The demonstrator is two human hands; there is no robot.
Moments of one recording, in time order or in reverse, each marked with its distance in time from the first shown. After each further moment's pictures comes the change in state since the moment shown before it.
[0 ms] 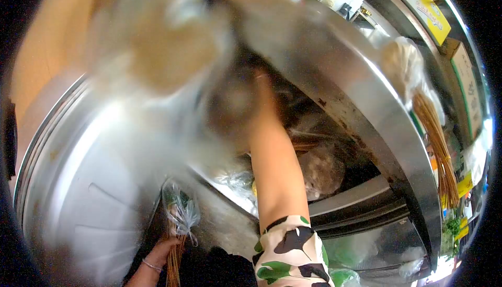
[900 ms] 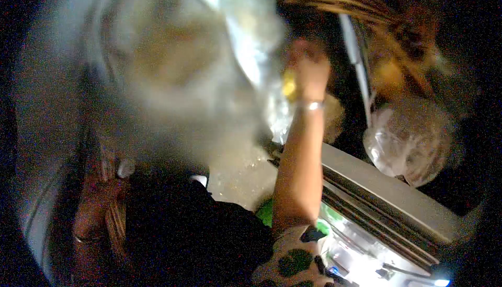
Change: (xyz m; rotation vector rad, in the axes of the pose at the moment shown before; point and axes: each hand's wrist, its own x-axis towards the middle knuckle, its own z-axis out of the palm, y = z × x) left_hand -0.032 0.009 0.049 0.298 0.332 -0.077; right_hand -0.086 0.332 -0.112 -0.297 -0.155 -0.001
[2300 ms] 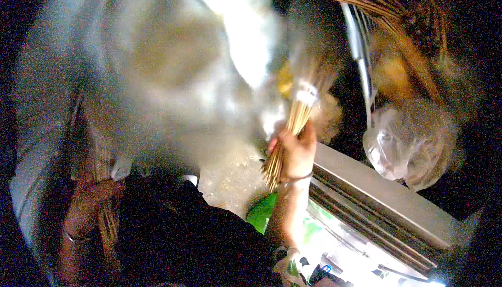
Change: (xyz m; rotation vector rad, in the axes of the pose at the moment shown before) left_hand 0.012 0.024 0.033 -0.134 -0.004 -0.020; right_hand -0.130 0.011 -0.046 0.303 -0.045 0.301
